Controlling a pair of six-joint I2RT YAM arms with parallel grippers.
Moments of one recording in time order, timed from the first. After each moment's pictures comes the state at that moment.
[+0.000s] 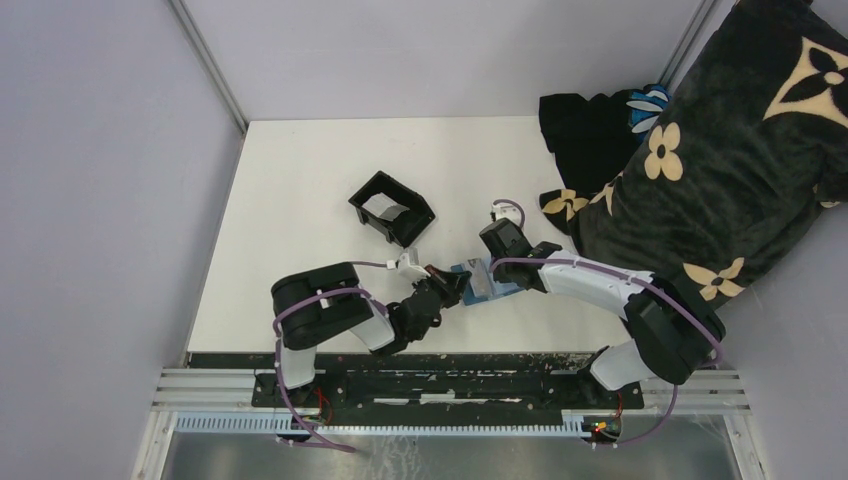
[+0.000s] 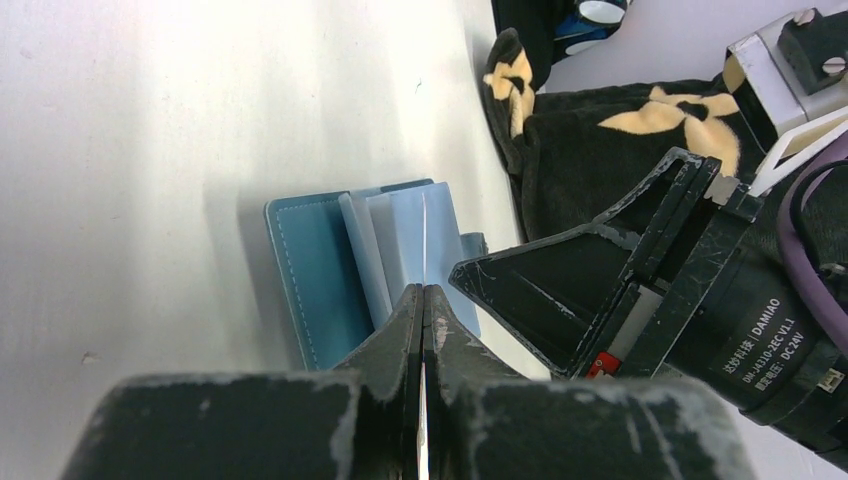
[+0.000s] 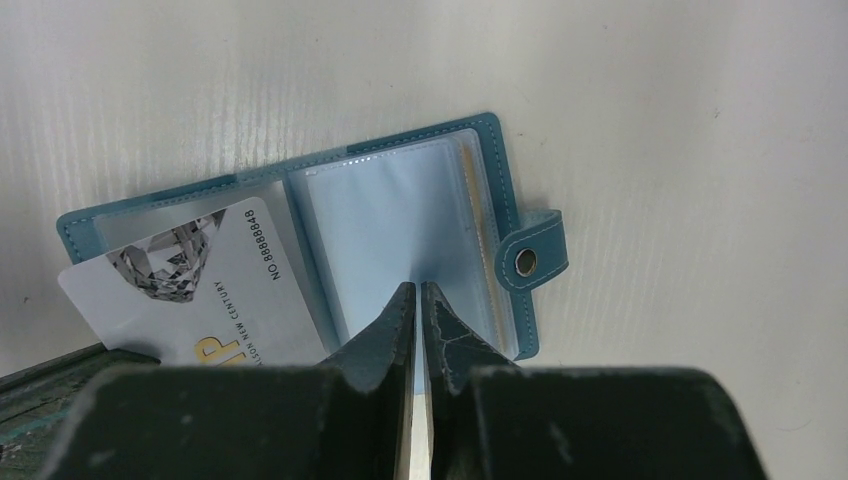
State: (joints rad) left arm -1.15 1.89 0.50 1.16 -0.65 -1.22; right arm 0.70 1.46 0.78 -0.33 0.38 0.48
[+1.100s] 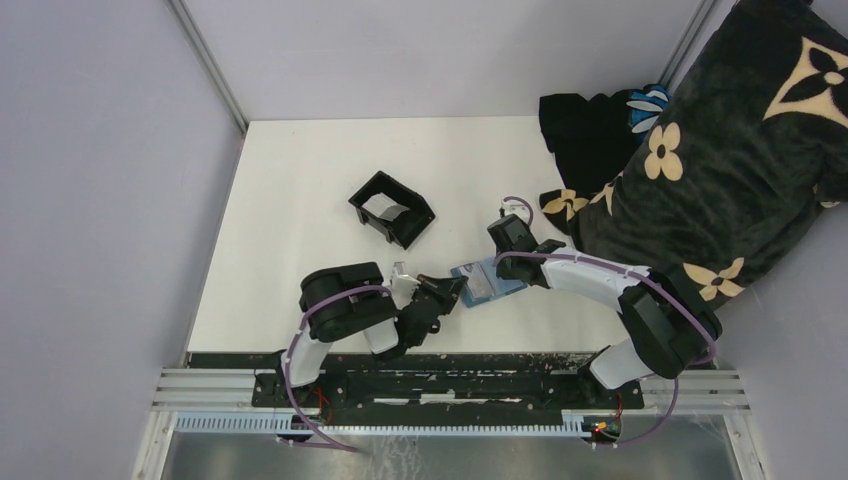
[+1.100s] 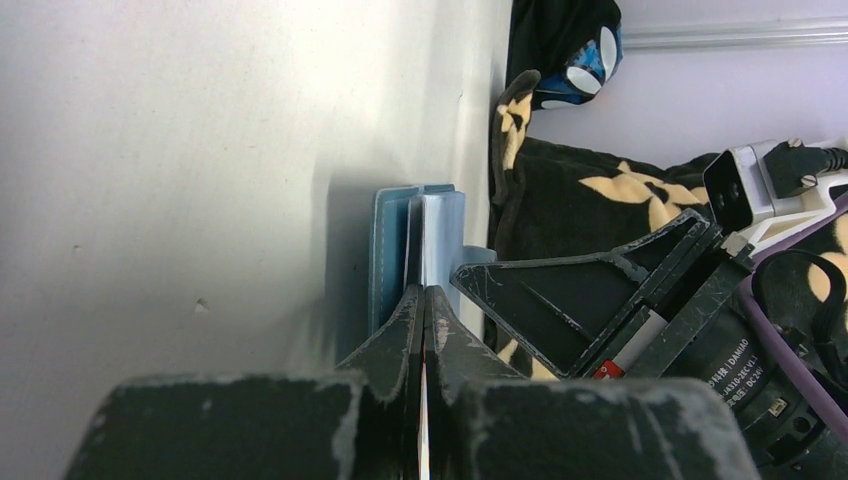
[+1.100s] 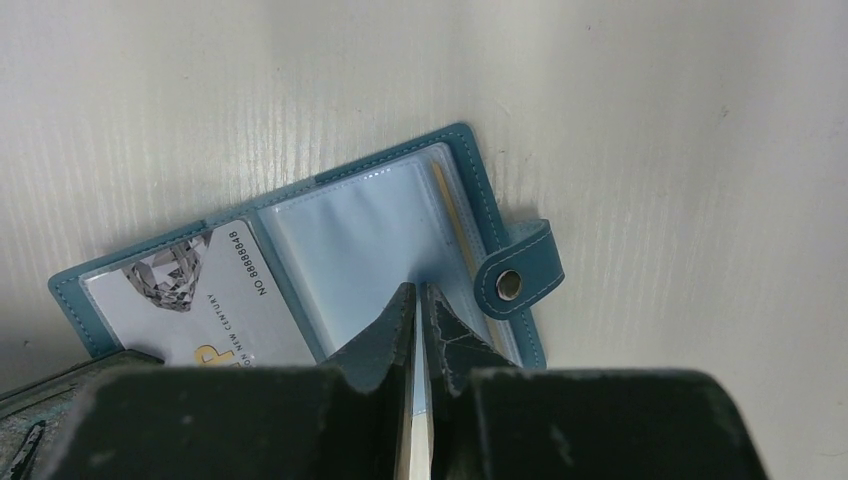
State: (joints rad) left arm -1.15 2.06 0.48 1.30 -0.68 -1.59; right arm 0.62 1.49 0.76 -0.27 0.33 0.51
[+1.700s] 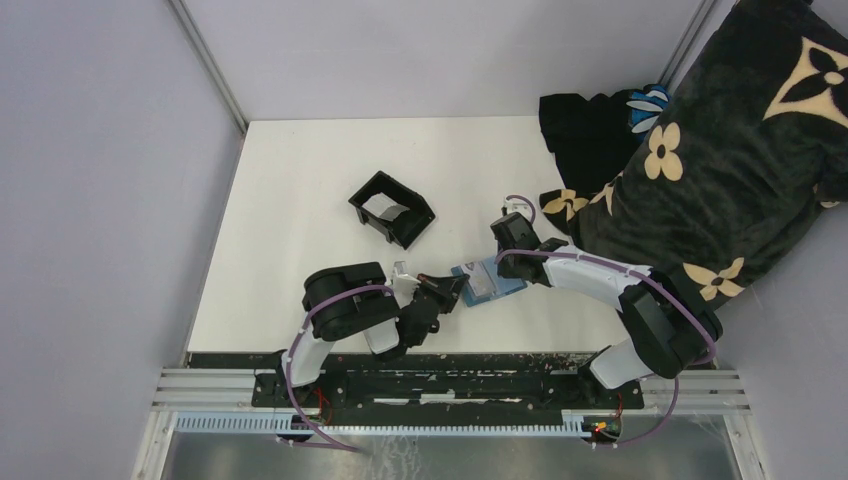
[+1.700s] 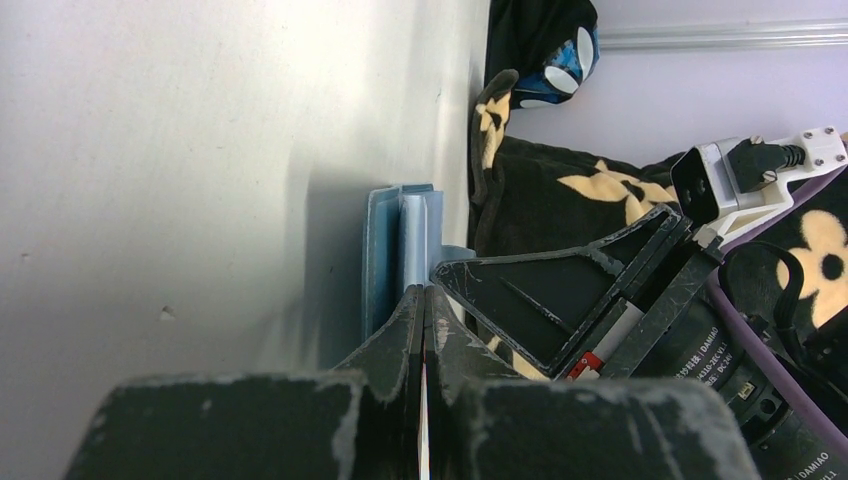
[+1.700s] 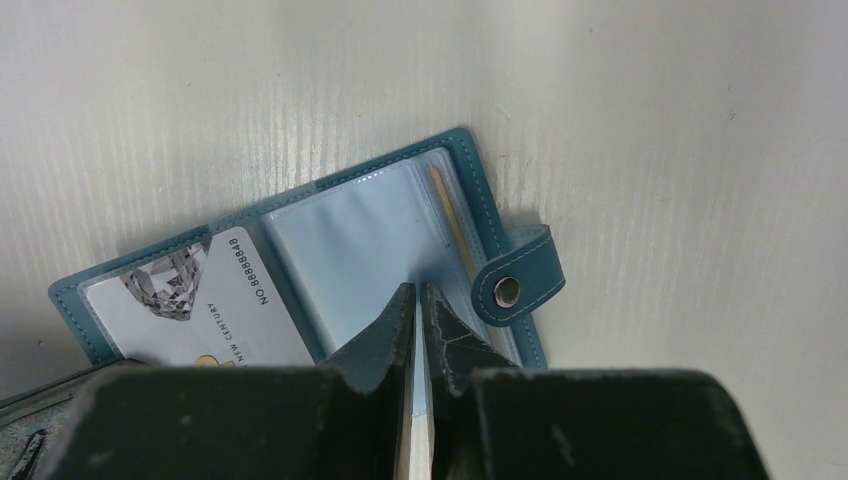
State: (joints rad) left arm -1.14 2.08 0.48 1.36 -0.68 -1.59; right arm 0.60 1.49 0.75 -0.27 0.29 0.51
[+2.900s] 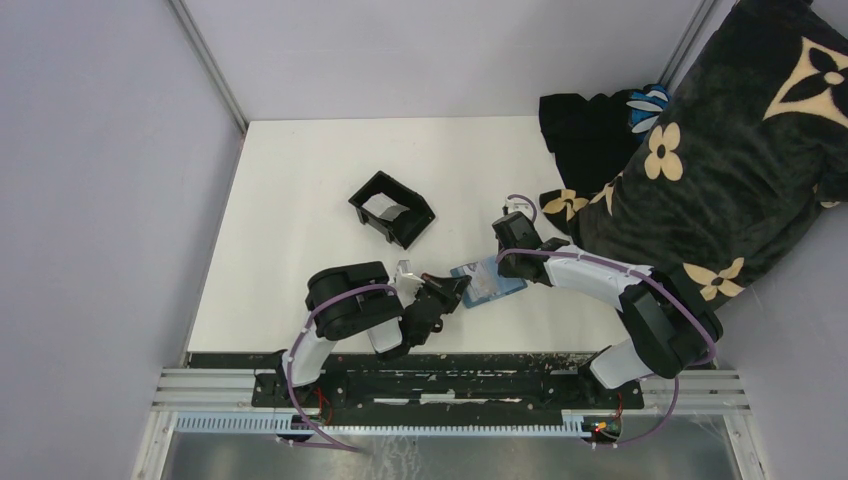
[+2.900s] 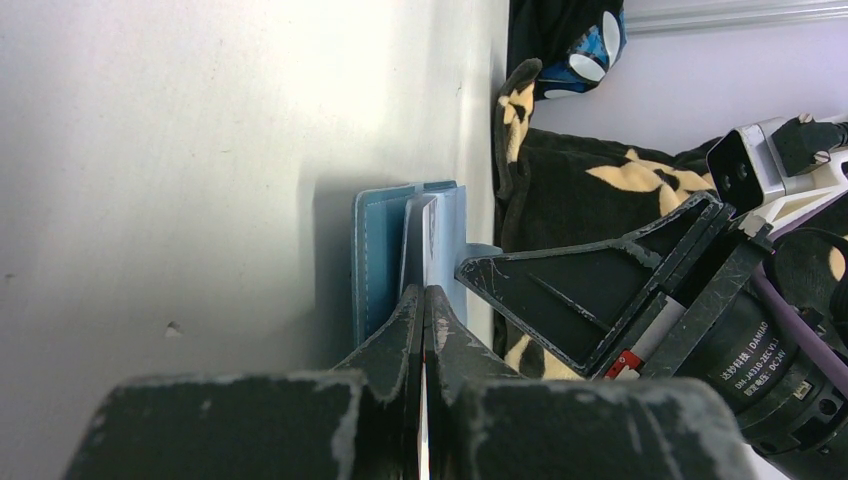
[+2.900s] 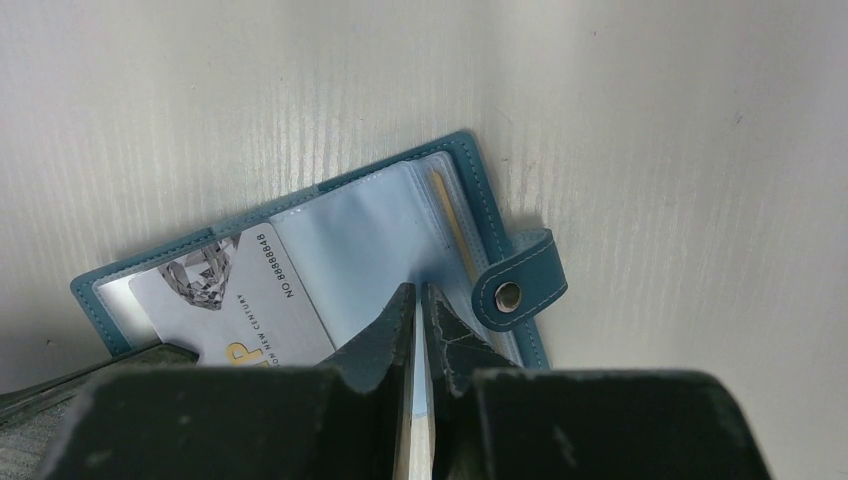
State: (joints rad) left arm -1.14 2.10 0.51 1.33 -0.67 -1.53; right arm 0.59 1.49 0.75 -0.25 0.27 0.51
